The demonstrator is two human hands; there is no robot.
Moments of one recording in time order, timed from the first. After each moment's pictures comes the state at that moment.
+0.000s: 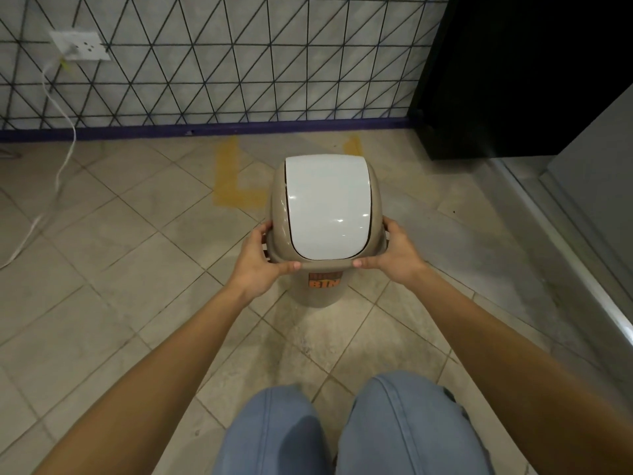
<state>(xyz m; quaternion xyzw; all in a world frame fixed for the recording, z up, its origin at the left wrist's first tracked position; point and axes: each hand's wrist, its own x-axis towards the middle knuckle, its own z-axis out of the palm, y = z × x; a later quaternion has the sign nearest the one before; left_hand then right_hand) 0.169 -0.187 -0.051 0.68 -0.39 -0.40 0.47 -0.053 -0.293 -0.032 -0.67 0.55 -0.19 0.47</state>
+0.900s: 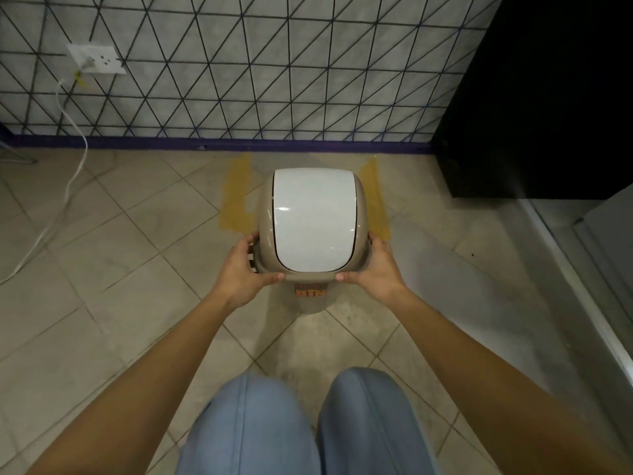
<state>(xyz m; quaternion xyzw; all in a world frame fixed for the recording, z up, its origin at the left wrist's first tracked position) 0.216 -0.262 -0.041 0.74 -0.37 -0.37 0.43 0.003 -0.375 -0.031 -0.68 0.52 -0.18 0.48</state>
